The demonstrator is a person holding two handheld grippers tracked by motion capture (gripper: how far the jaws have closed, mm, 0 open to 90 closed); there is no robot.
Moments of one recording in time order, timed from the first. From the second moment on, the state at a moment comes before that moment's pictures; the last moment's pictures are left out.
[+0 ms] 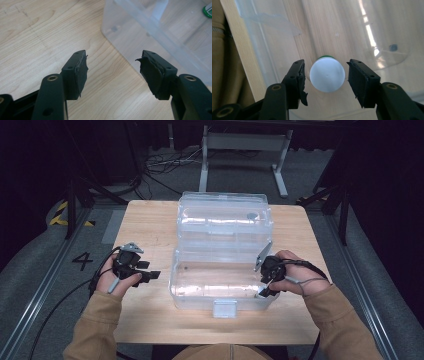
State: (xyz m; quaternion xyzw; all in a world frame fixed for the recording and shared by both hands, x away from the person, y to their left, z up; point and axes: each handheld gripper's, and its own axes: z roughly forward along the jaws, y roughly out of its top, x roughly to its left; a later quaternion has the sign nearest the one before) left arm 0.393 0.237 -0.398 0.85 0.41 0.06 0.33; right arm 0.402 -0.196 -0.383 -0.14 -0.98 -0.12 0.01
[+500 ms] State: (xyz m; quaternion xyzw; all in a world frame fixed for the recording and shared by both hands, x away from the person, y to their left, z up) left arm 0.390 0.223 -0.386 0.85 0.38 0.05 0.35; right arm 0.401 -0.218 -0.336 -0.19 -0.95 -0.24 -0.04
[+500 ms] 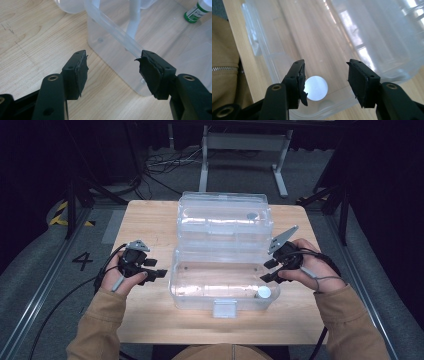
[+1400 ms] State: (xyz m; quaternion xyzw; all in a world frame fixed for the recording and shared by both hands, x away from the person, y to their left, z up) left arm 0.354 0.208 -0.362 0.87 0.32 0.06 0.38; right arm 0.457 -0.192 -0.285 -0.22 -0.90 -0.36 -0.09
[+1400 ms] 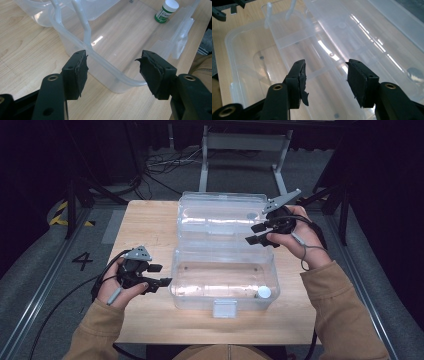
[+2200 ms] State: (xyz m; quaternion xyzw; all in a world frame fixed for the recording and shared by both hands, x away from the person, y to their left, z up) left arm 0.350 0.185 -0.365 0.88 0.30 0.05 0.37; right arm 0.499 -0.169 -0.302 -0.19 -0.91 -0.35 -0.05
